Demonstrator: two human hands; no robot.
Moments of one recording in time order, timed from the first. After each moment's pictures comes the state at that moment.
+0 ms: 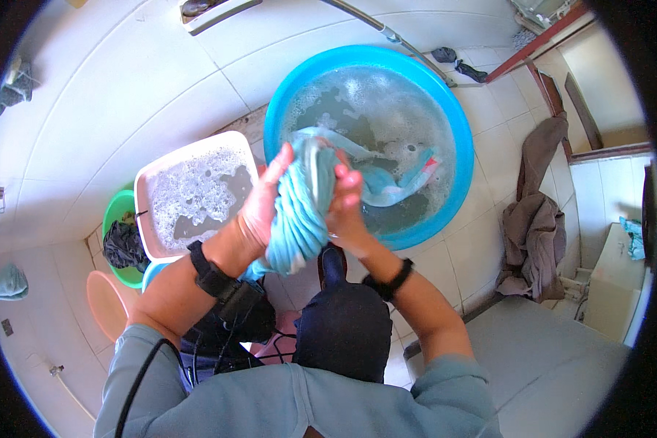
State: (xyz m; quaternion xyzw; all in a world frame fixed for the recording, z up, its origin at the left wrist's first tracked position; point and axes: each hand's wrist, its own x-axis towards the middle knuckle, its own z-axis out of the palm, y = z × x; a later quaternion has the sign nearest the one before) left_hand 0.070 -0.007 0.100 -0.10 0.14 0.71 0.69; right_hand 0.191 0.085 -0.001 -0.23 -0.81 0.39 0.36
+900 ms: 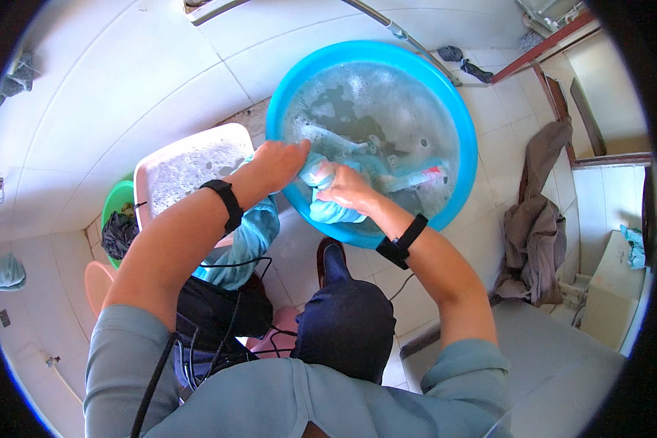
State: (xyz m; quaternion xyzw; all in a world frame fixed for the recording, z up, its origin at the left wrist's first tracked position) left_hand 0.004 0.020 0.020 0.61 0.77 -0.06 0.20; right_hand 0.164 0.137 -0.029 -0.22 -0.83 0.50 -0.11
